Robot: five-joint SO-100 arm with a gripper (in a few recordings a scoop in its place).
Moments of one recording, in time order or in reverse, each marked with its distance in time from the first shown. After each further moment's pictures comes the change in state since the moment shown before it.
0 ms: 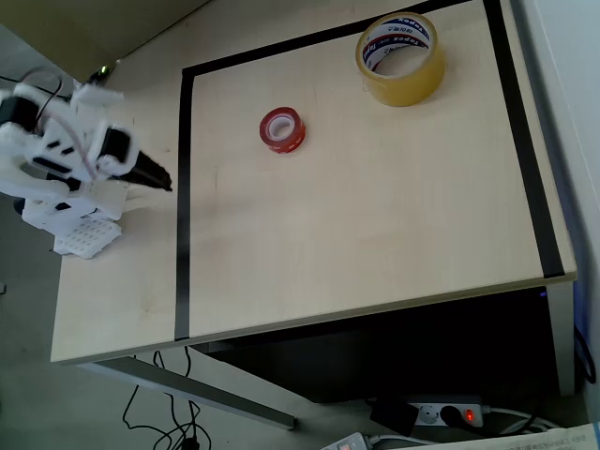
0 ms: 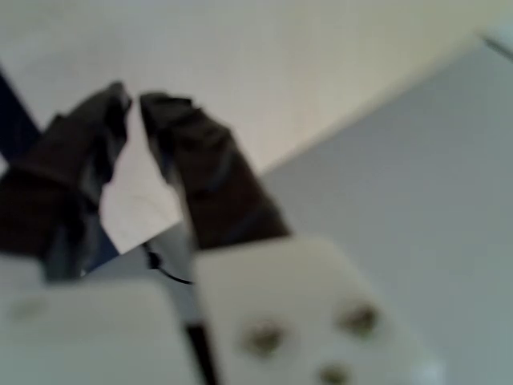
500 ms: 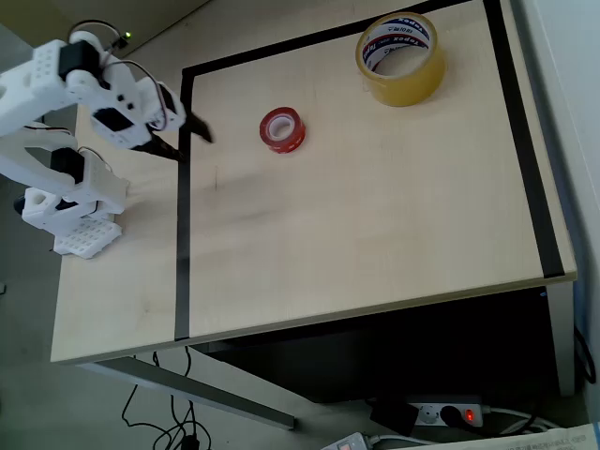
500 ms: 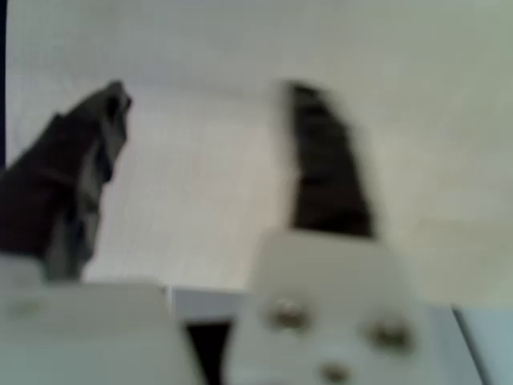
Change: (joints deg) arm -11.0 -34.5 -22.9 8.5 -15.4
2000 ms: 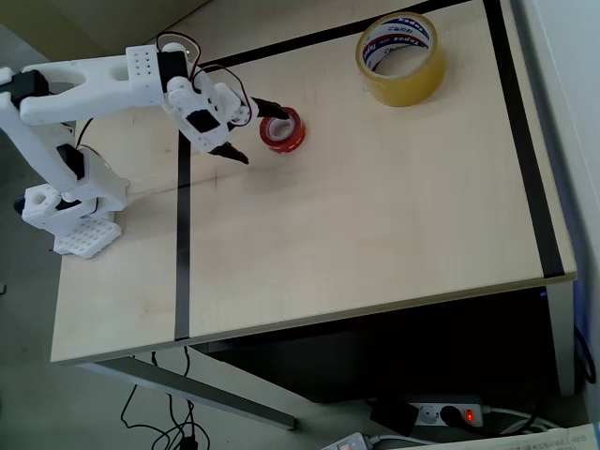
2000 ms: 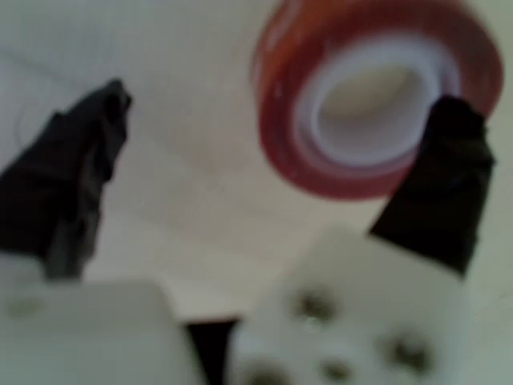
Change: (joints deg) arm -7.6 -31.4 -7.9 -21.9 -7.6
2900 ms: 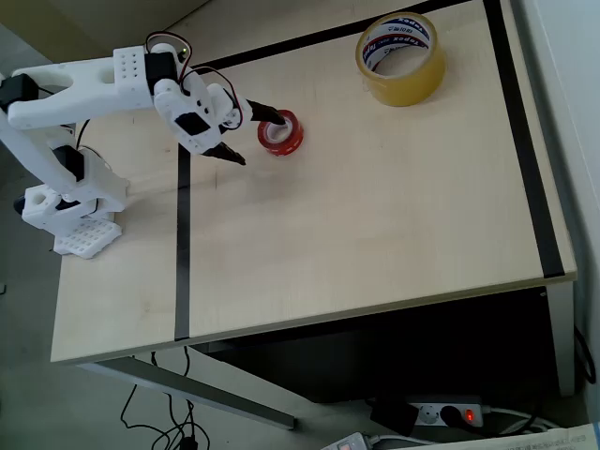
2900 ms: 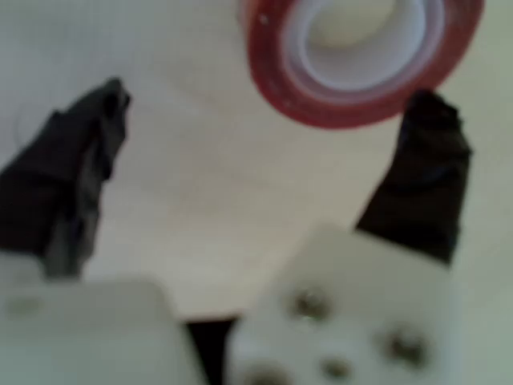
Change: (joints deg) arm 2.7 5.2 1.9 0.8 2.3
